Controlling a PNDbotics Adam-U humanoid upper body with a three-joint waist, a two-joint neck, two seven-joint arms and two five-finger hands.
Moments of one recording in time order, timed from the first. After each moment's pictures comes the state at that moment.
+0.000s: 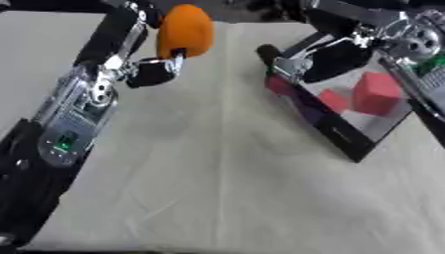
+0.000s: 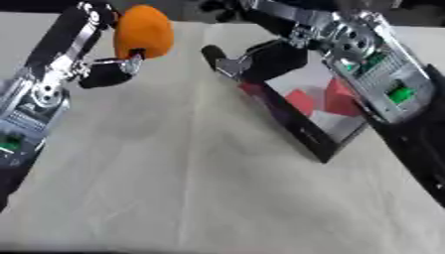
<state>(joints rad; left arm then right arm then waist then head) -0.77 0.34 -0.40 -1.61 -0.64 0.31 -0.06 -0.86 -0.58 0.43 -1.76 0.05 0.06 0.45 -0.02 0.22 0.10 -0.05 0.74</state>
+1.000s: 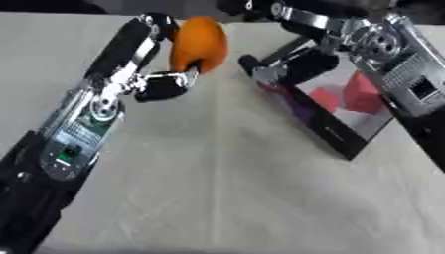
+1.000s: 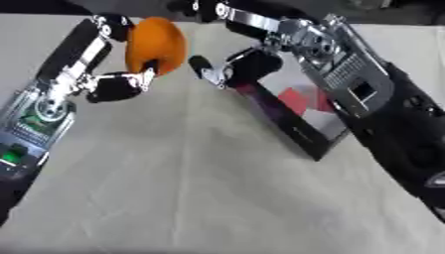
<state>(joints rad) -0.78 0.32 -0.45 -1.62 -0.56 0.23 -0.06 -0.87 -0.56 0.43 -1.71 0.23 -0.04 0.43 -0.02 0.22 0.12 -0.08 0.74</state>
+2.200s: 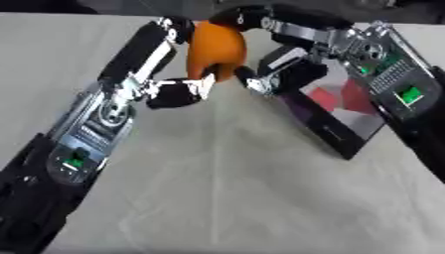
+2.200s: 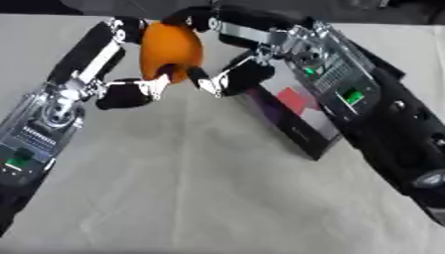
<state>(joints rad) -0.79 0.29 -0.49 -1.64 -0.50 0.17 -0.07 -0.87 -0.55 0.44 -1.69 0.26 -0.04 0.43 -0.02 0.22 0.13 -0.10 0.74</state>
